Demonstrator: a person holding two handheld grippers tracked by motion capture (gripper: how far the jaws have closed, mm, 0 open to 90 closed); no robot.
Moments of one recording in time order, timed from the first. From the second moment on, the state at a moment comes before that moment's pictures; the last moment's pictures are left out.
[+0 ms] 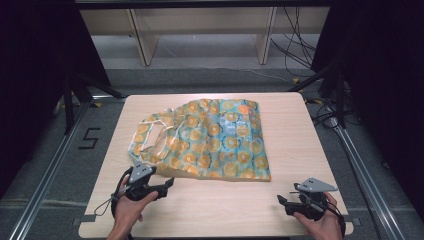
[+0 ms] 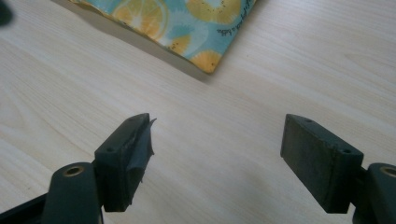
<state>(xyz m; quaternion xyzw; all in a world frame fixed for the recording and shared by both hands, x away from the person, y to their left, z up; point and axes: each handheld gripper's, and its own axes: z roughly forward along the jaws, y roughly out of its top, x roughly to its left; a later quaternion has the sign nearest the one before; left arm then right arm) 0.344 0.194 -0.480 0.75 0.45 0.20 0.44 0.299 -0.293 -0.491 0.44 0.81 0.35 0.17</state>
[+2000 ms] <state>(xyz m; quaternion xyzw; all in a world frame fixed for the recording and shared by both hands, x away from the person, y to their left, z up) 0.354 0.103 -0.506 0.88 0.28 0.03 0.39 0.421 -0.230 -0.502 0.39 0.85 0.30 0.21</state>
